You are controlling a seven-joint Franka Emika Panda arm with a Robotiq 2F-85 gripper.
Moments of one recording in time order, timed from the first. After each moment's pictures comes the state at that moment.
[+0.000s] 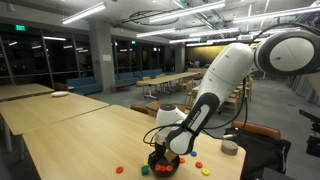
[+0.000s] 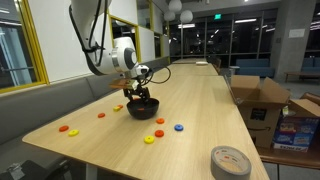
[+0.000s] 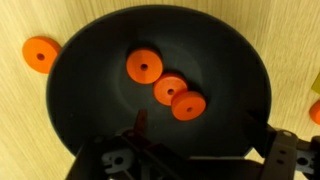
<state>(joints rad) 0.31 0.55 -0.05 -2.07 -0.17 2.81 0.41</state>
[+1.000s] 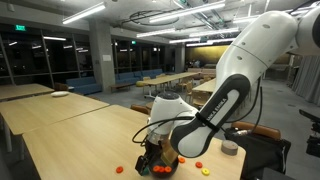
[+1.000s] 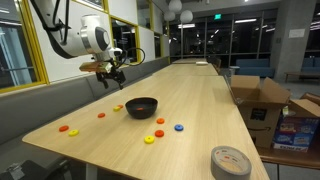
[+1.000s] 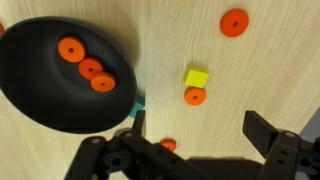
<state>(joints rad) 0.49 0.31 -0.03 -2.20 -0.20 2.81 0.45</state>
